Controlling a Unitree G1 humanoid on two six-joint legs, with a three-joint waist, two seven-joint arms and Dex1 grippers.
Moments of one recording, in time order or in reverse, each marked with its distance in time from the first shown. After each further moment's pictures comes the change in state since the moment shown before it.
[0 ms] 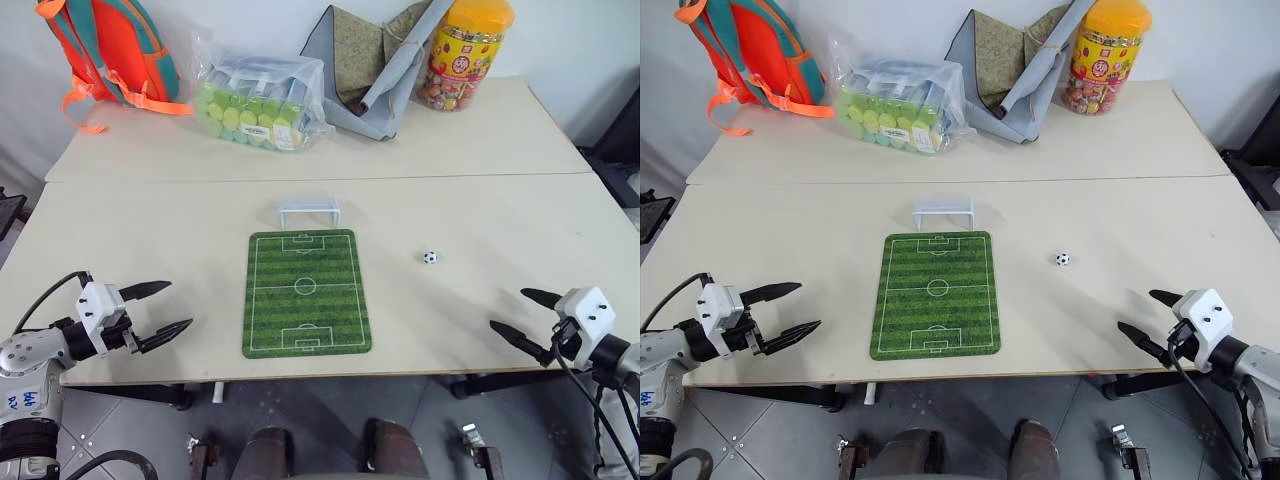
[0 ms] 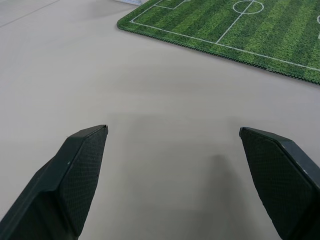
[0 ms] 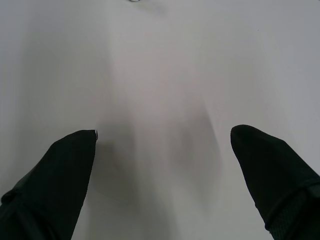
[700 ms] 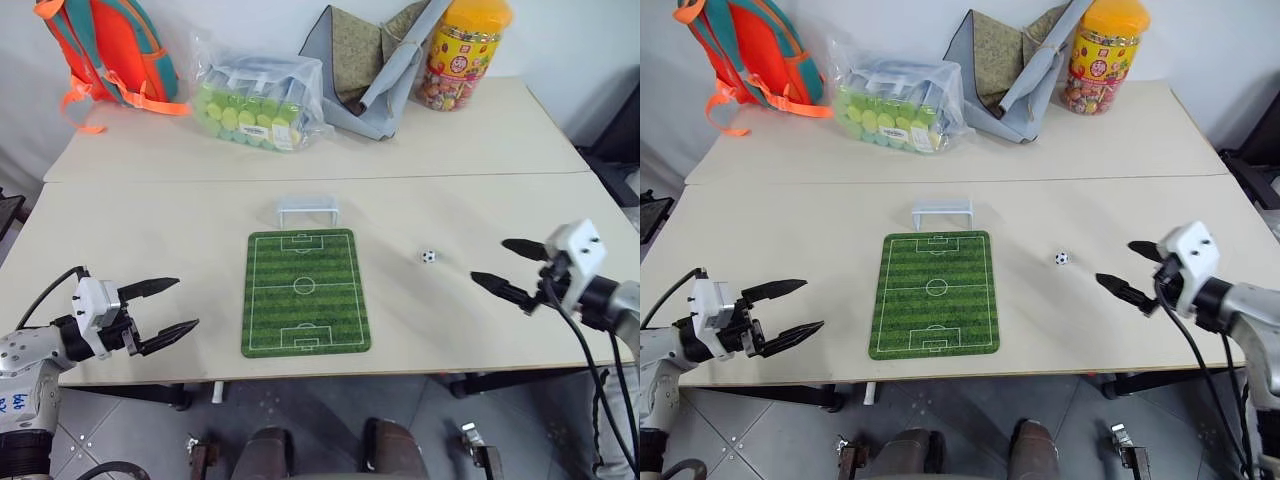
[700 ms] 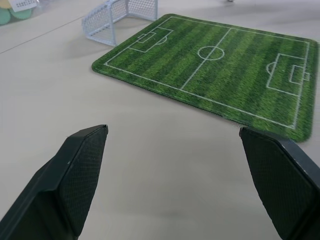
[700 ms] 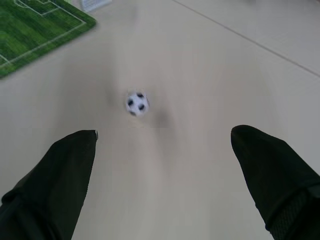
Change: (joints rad) left arm 0.088 -0.014 0.036 -0.261 -0.116 0.173 -0.042; right arm -0.273 -0.075 0.104 -0.248 0.119 0.478 -0.055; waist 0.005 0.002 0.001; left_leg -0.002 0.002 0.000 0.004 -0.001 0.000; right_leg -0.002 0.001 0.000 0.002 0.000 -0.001
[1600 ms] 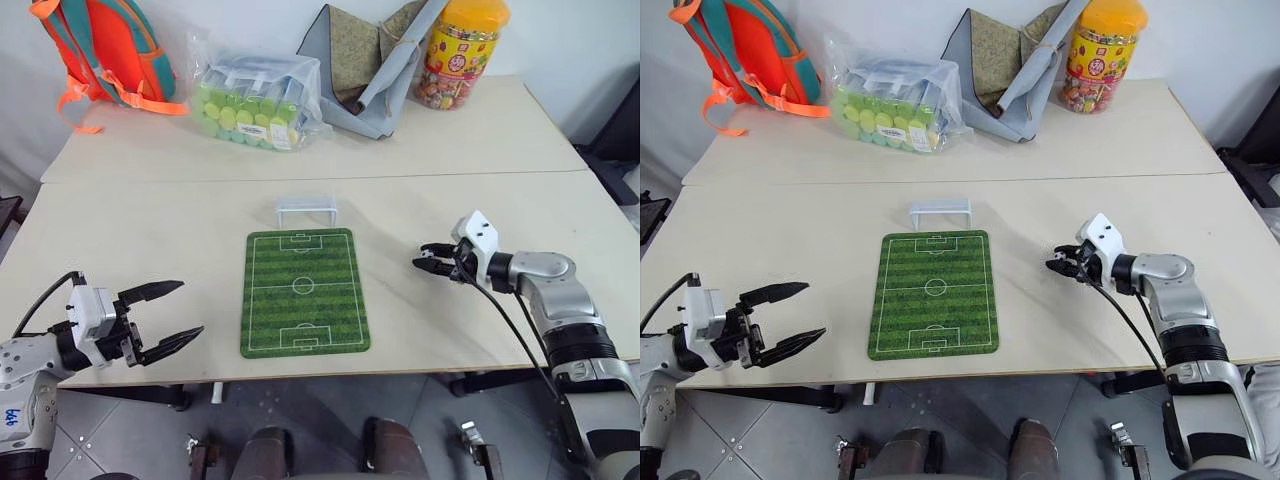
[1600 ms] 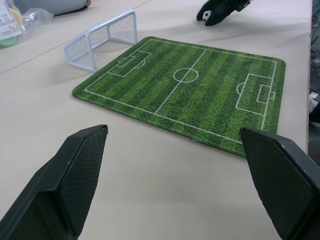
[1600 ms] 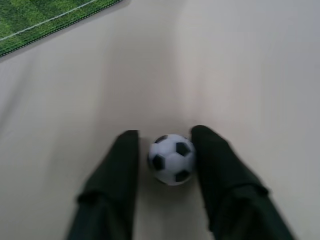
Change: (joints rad) left arm 0.095 -0.019 0.051 -0.172 -0.024 0.047 0.033; right arm -0.425 0.213 0.293 0.613 -0.246 -0.286 0.125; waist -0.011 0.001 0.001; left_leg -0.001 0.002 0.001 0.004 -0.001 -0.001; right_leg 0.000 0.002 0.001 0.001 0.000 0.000
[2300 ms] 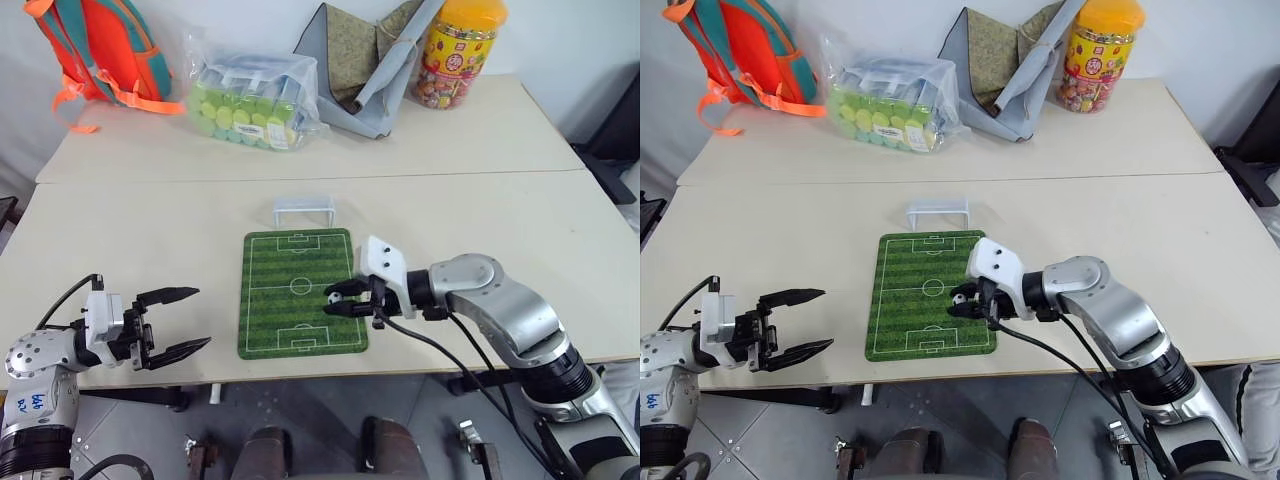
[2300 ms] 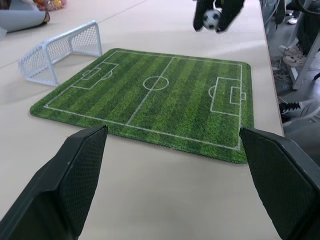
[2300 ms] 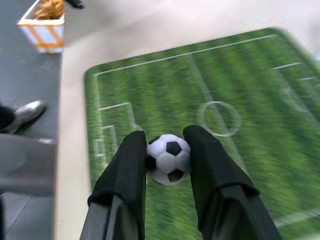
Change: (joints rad) left arm -0.123 -0.040 -0.063 0.241 0.000 -0.156 -0.234; right arm 0.032 0.073 0.330 -0.934 0.153 0.673 -0.048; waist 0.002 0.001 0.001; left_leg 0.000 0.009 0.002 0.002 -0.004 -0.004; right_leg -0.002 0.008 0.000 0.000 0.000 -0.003
